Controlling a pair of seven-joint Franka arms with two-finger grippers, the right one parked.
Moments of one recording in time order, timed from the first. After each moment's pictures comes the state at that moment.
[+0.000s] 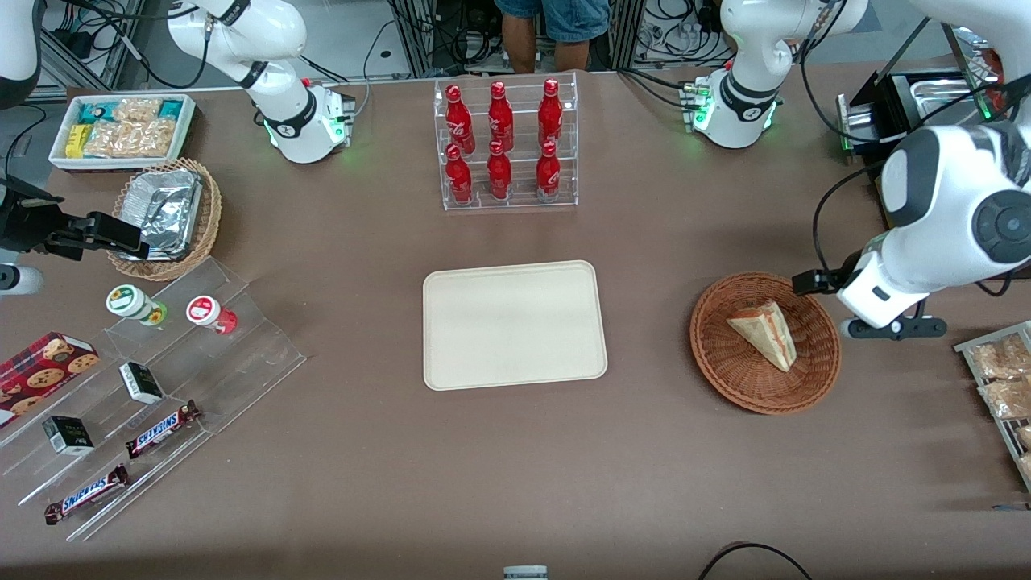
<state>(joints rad) -0.03 0.17 -0.03 -1.87 0.04 1.84 -0.08</state>
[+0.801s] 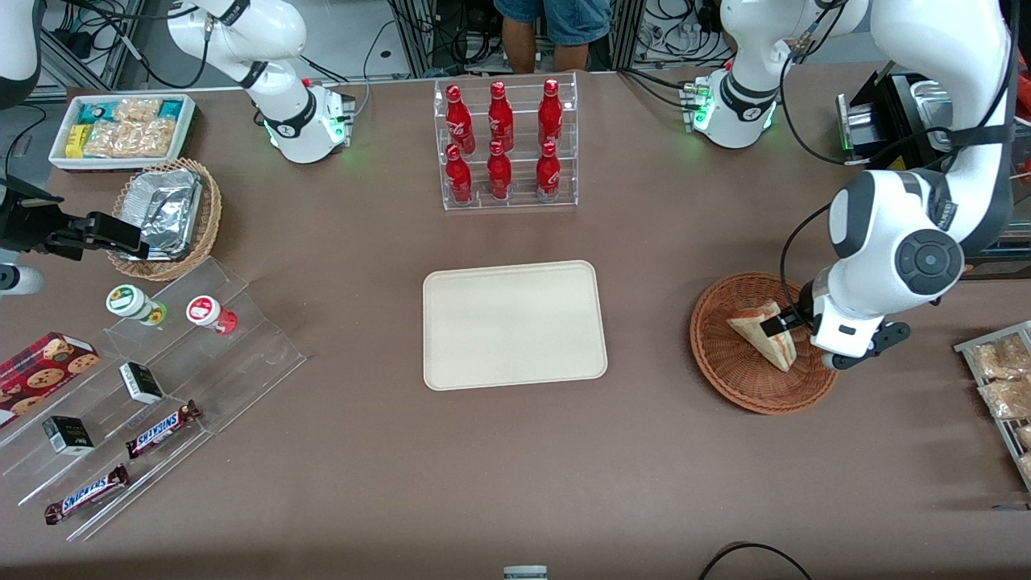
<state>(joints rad) -0.07 0.24 -0.03 -1.96 0.04 2.05 -0.62</state>
